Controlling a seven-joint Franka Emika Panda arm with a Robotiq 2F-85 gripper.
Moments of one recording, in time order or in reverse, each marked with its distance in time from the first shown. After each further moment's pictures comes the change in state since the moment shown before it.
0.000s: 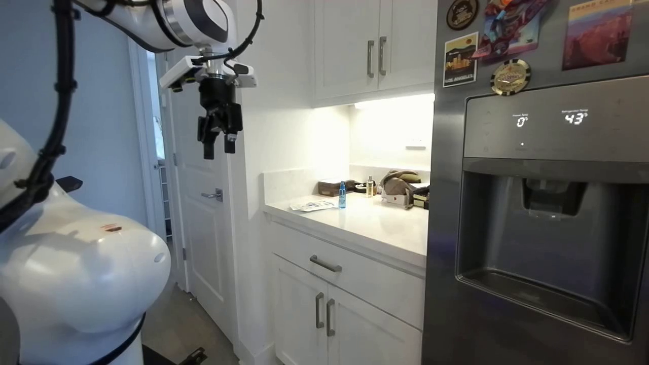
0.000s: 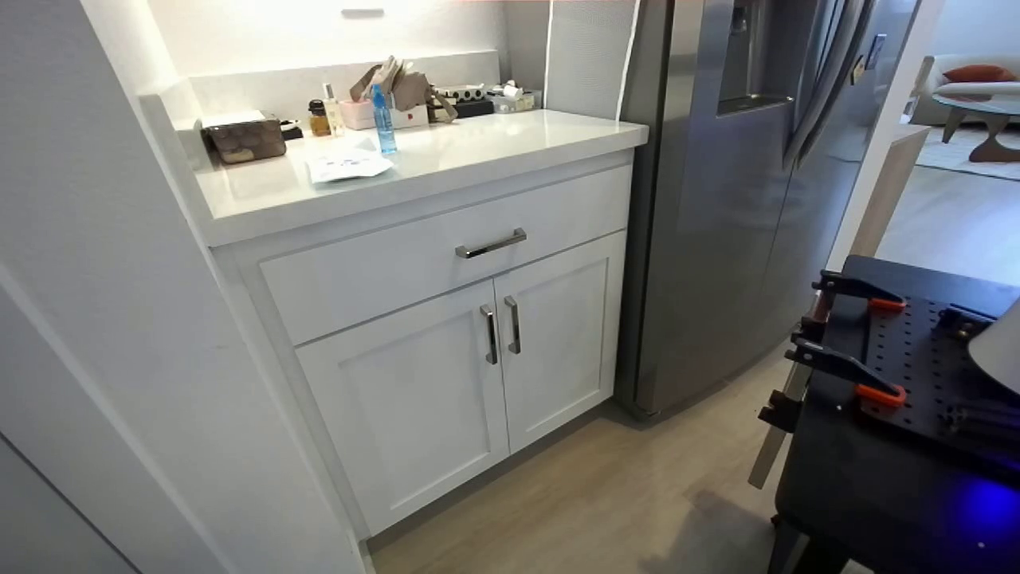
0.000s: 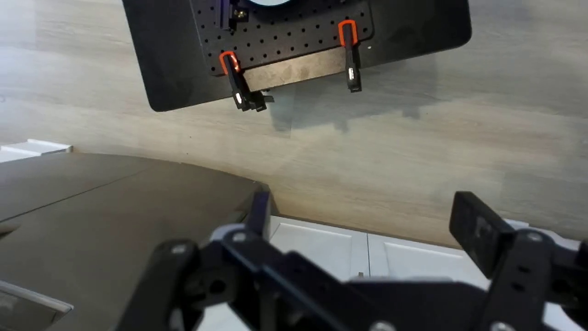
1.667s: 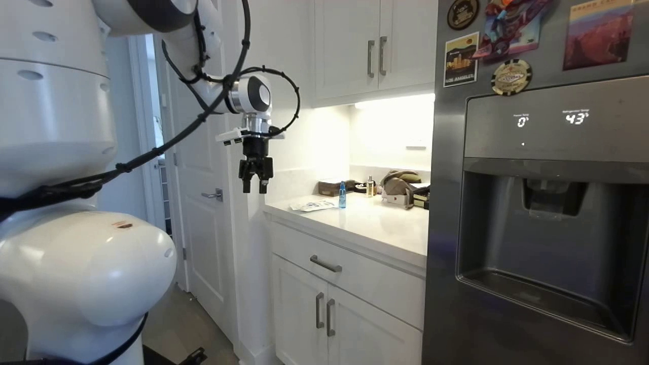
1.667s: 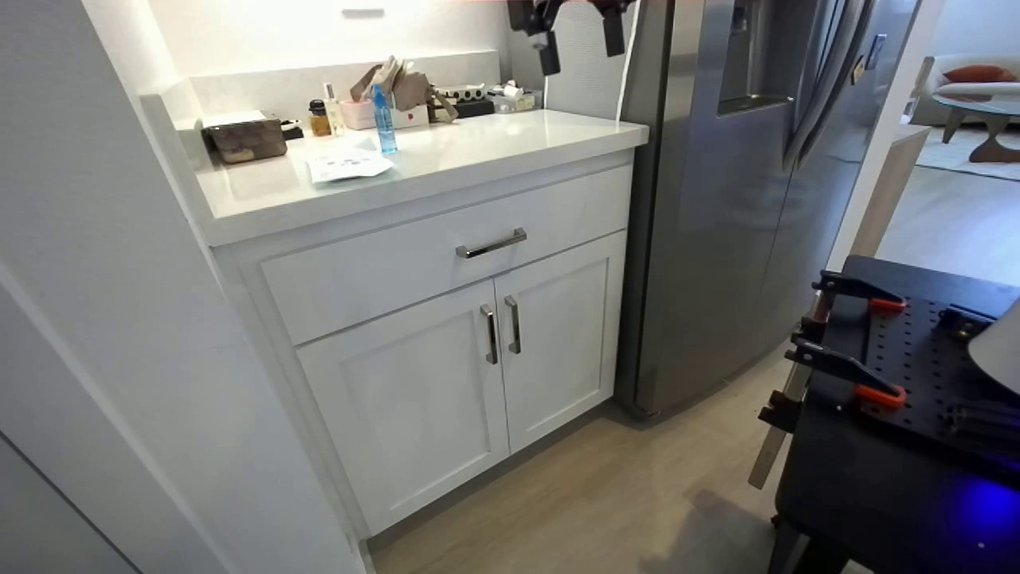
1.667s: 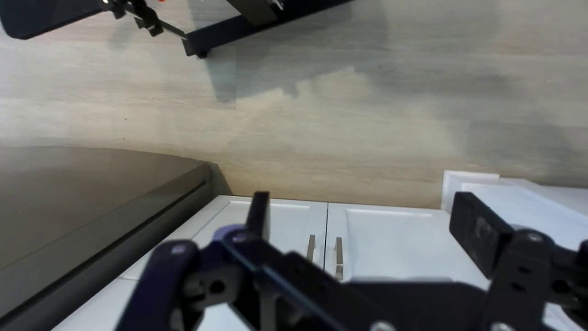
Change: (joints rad) arm 0.087 0.589 -0.044 0.242 -0.038 0.358 0.193
